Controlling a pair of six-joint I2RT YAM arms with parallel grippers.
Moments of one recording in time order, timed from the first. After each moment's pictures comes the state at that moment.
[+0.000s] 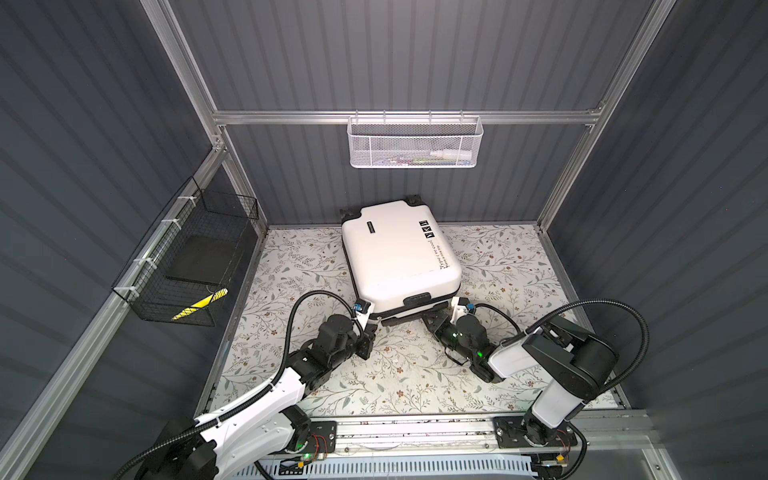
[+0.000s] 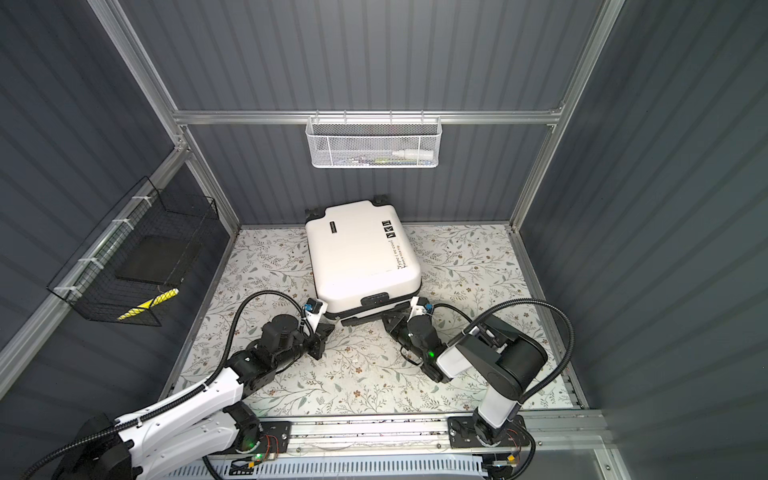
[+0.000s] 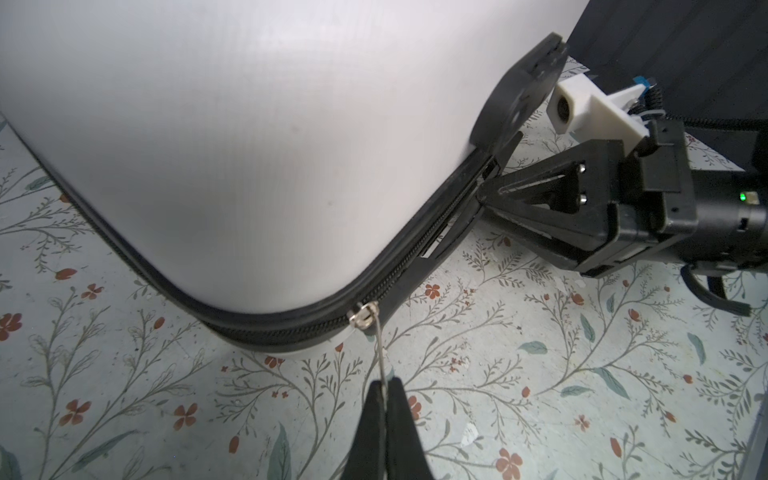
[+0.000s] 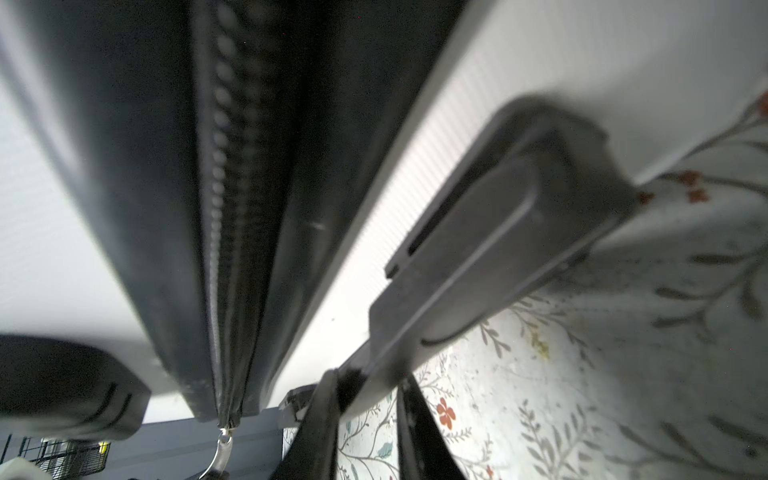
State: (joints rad) left arm -0.71 0.95 0.40 0.03 0.05 -0.15; right arm 0.75 1.68 0.34 1.03 0.02 1.26
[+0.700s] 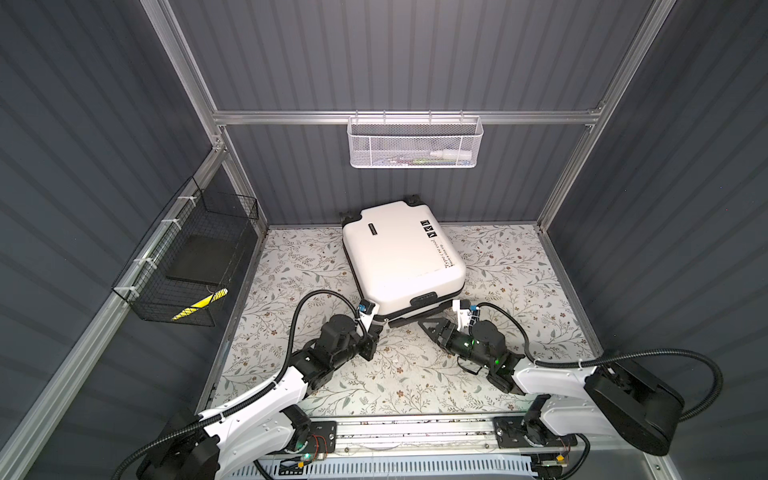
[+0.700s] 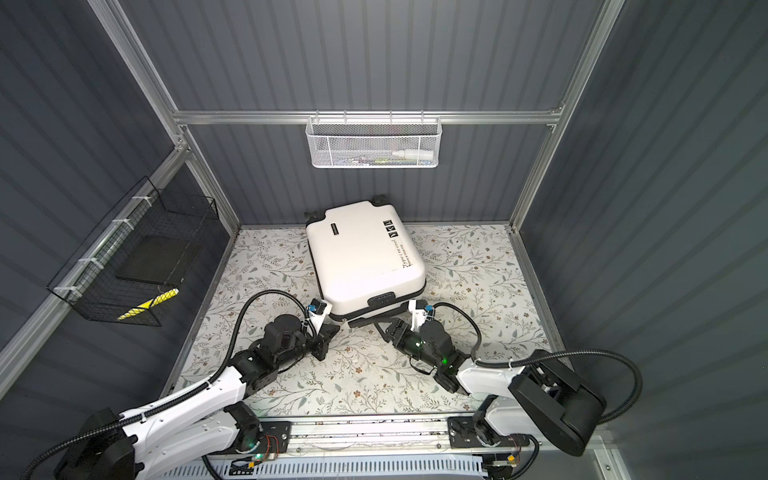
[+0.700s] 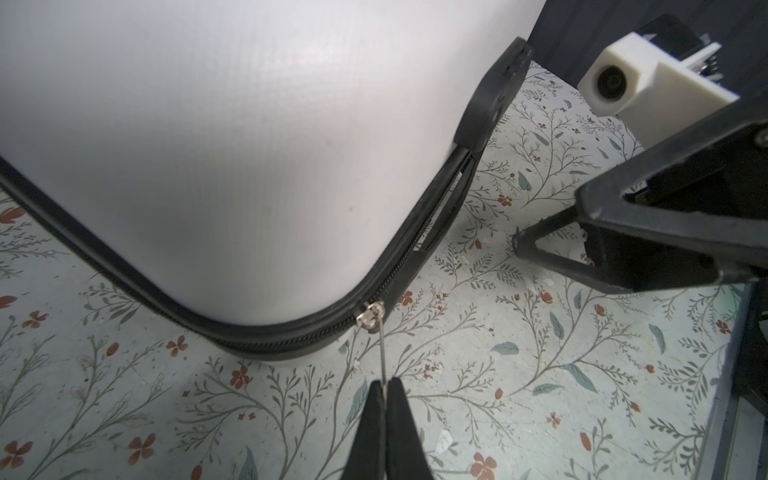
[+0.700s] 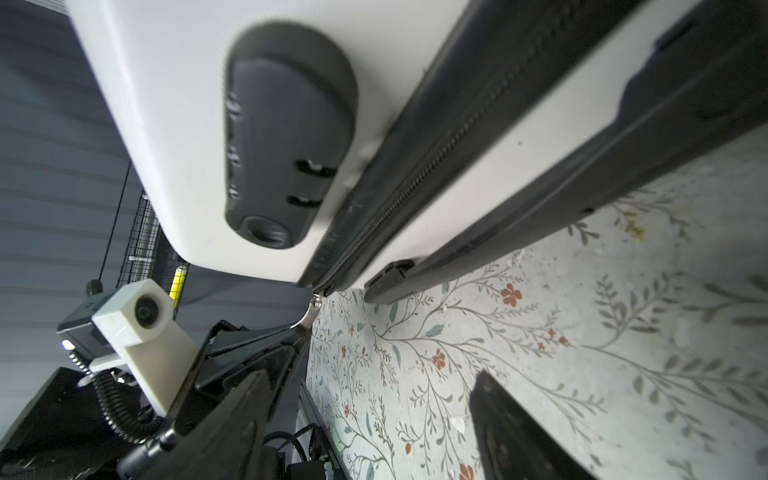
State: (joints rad) left arm -0.73 0.97 0.40 0.08 0.10 -0.15; right arm 0.75 1.26 0.26 0.77 -0.16 1.18
